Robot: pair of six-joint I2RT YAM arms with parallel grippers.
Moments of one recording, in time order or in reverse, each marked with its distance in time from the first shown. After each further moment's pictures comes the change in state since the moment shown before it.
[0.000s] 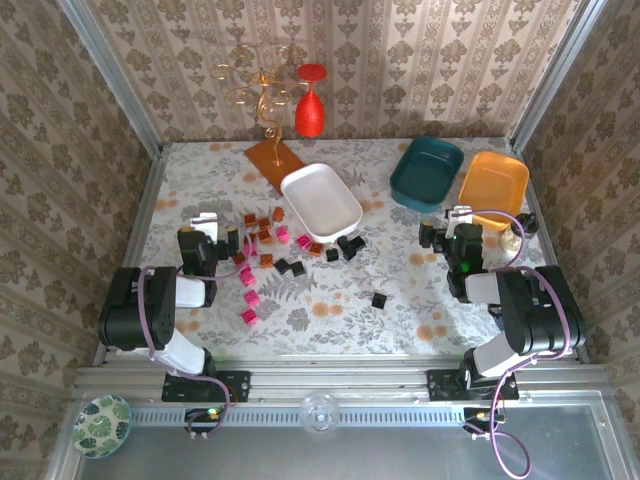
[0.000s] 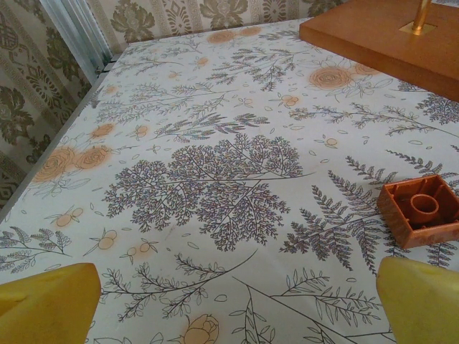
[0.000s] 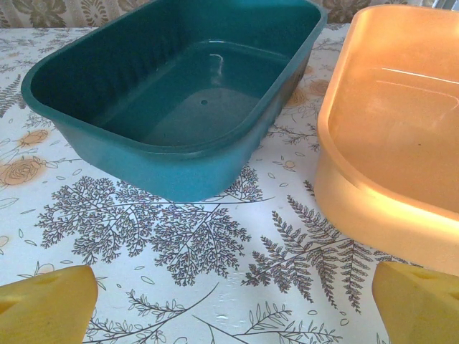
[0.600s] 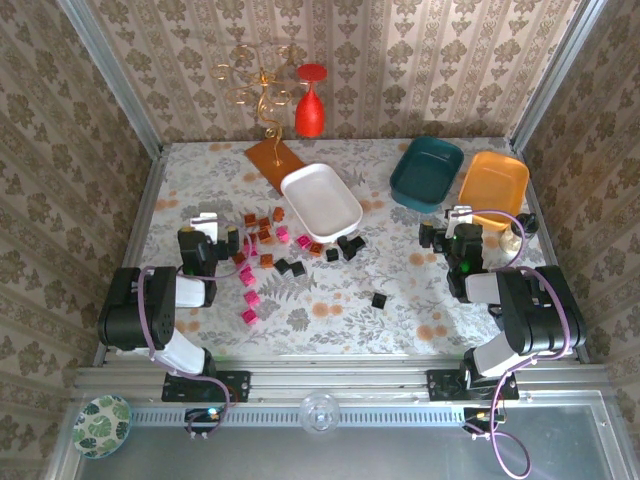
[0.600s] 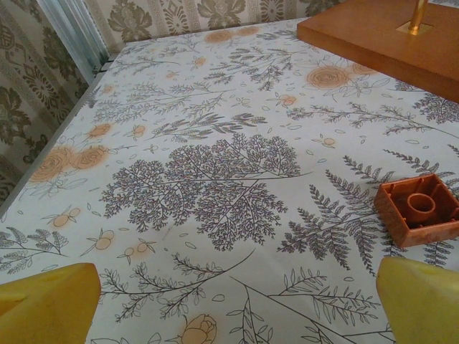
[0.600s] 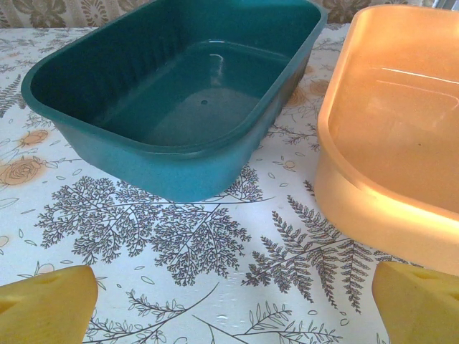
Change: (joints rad) left arm 0.019 0.000 0.002 -0.006 0.027 -0.002; right arm 0.000 0.000 0.000 0.000 -0.003 0.000
